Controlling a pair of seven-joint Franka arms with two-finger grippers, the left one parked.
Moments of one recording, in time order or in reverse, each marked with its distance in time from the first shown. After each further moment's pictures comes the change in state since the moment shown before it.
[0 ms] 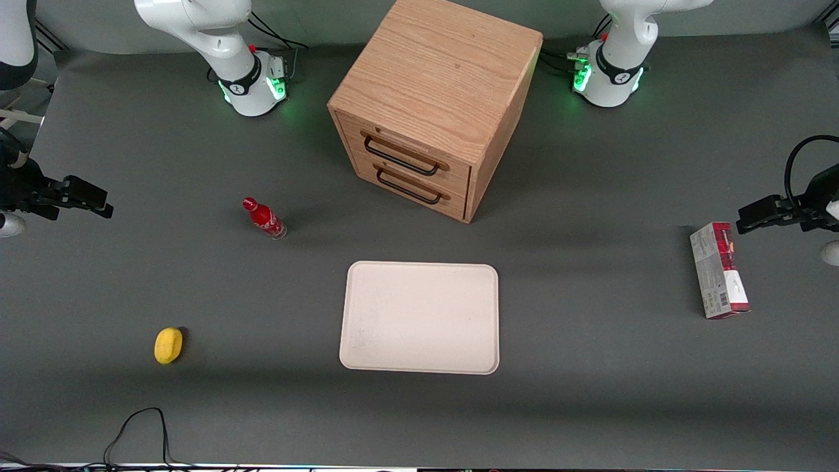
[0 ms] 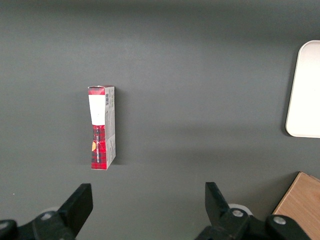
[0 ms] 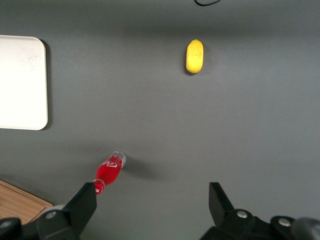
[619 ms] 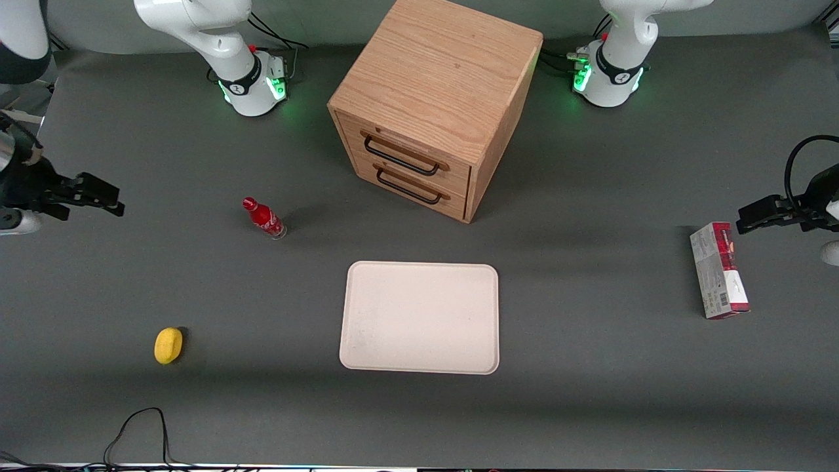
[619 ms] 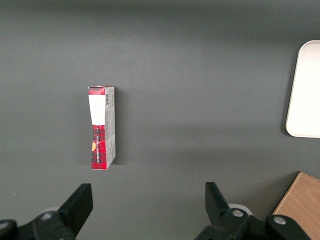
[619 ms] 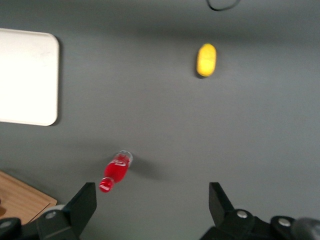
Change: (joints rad) arm 0.069 0.001 0.009 0.025 0.000 -0.015 0.000
